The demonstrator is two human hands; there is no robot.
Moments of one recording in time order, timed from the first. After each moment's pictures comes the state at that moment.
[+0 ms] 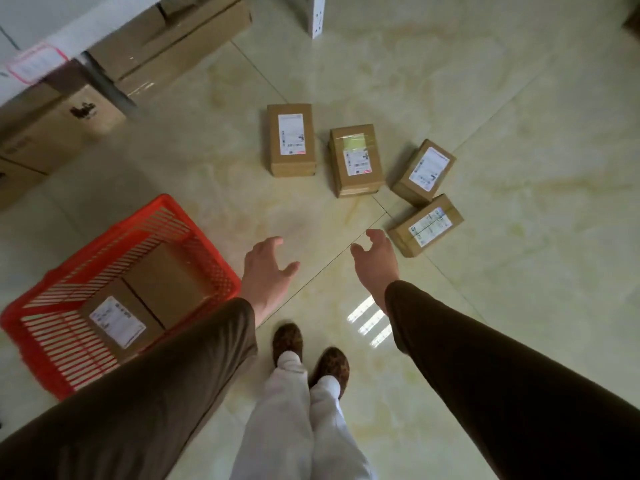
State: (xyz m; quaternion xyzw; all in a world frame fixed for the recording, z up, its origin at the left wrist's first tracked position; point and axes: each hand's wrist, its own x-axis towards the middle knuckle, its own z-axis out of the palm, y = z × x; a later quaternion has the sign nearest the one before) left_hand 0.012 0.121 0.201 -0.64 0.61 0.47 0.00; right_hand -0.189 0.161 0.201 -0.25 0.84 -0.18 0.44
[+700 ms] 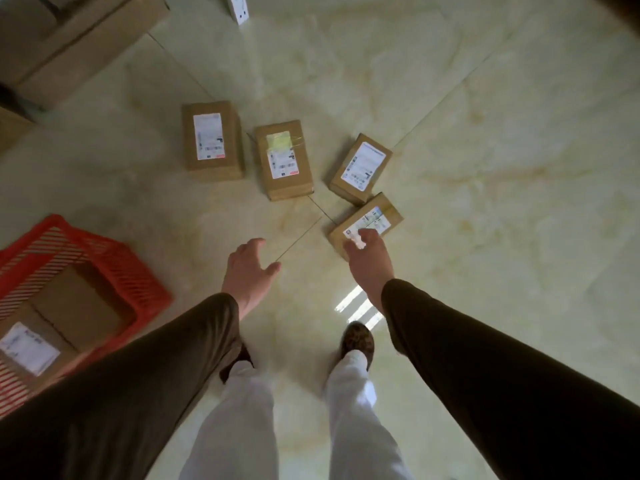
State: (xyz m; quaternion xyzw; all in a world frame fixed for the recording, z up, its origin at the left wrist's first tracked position) left_hand -0.180 0.129 0.170 -0.64 0.59 0.48 0.06; right_hand -0.394 0.187 0.164 -0.20 0.83 -0.22 0.48
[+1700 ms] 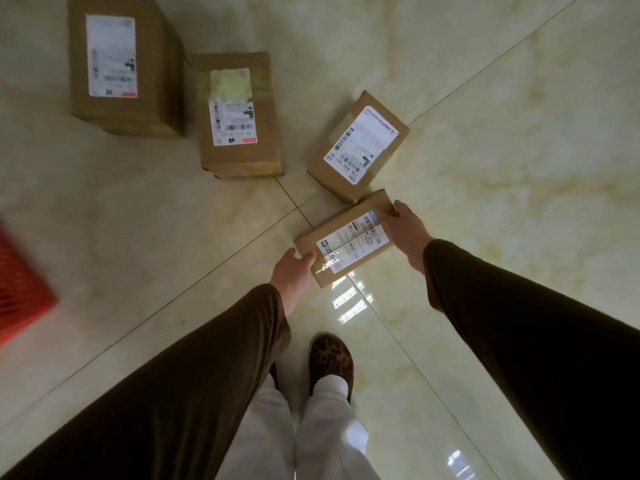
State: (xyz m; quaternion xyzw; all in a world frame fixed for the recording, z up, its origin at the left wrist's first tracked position) left_hand -0.362 0.130 -0.083 -0.72 0.27 0.64 0.03; right_hand -0.577 0.112 -0.072 -0.18 0.82 -0.08 0.53
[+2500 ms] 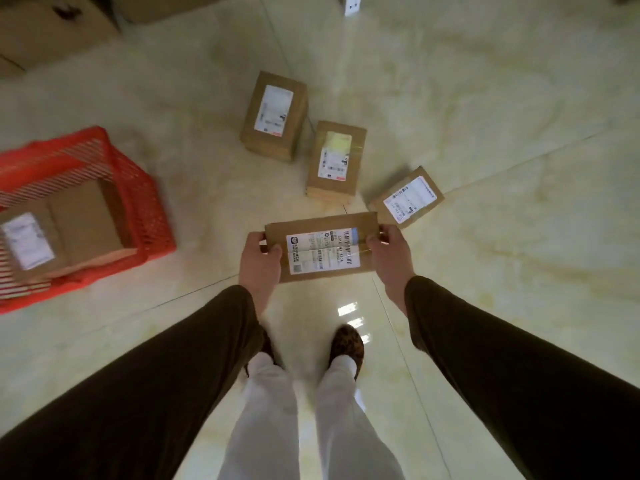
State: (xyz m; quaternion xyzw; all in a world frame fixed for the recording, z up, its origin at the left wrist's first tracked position) left_hand -0.208 0.139 0.125 -0.80 0.23 0.51 -0.22; right_hand -0.422 0.116 0.127 -0.29 0.77 -0.19 0.53
